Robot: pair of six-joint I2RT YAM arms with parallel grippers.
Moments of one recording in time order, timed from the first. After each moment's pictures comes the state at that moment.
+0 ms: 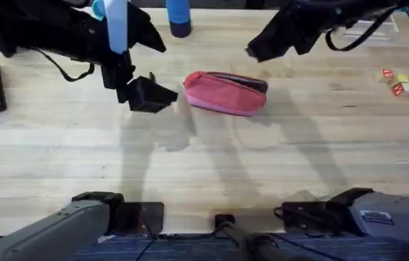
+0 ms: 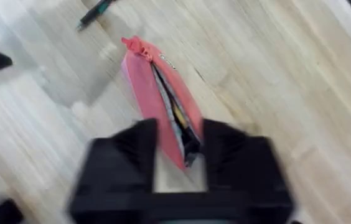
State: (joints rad) left arm -0.04 1.26 1.25 -1.14 0.66 1.16; right arm 0.37 1.44 1.49 -1.00 -0.28 -0.45
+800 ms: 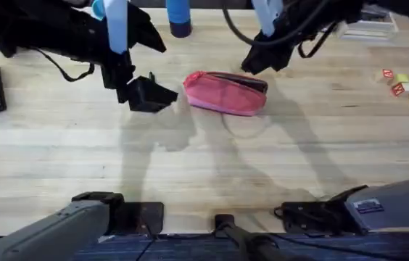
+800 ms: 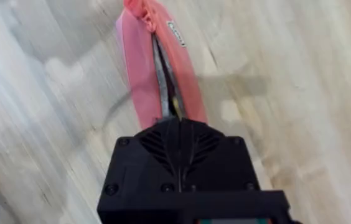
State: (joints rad) left arm -0.04 1.26 1.25 -1.14 0.66 1.16; right arm 0.38 1.65 1.49 -1.03 -0.28 -0.69
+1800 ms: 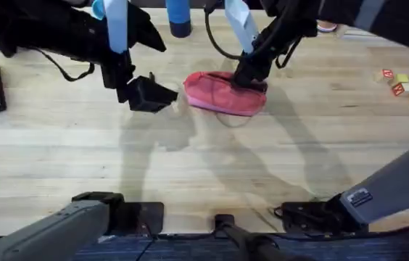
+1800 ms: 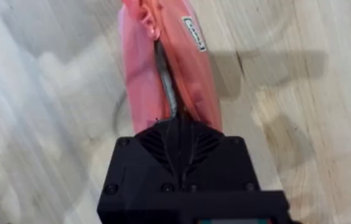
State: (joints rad) left arm -0.04 1.26 1.25 -1.14 0.66 1.16; right arm 0.38 1.85 1.49 -0.98 -0.35 -0.74
